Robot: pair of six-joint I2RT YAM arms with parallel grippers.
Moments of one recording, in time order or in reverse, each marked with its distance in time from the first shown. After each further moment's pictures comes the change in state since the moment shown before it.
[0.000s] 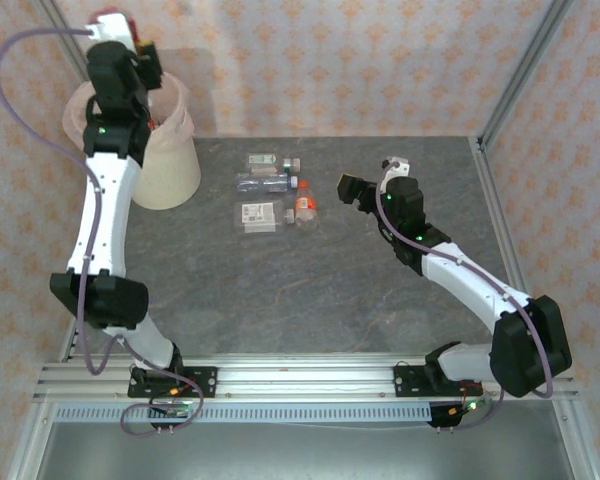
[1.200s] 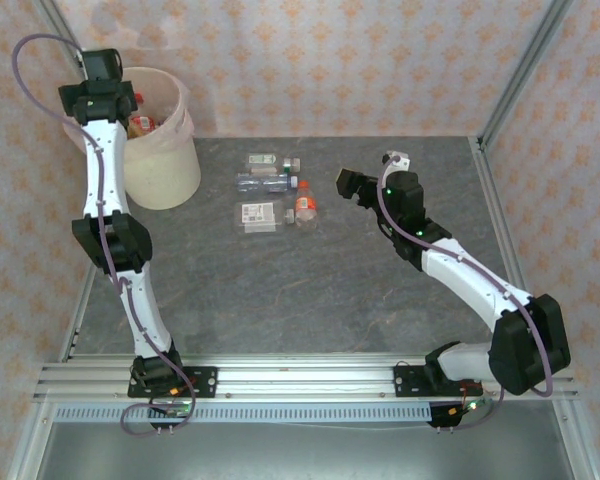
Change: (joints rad) left arm 0.196 0.492 0.461 -0.462 -0.115 0.051; right arm 0.000 0.013 0.051 -0.035 0.002 0.018
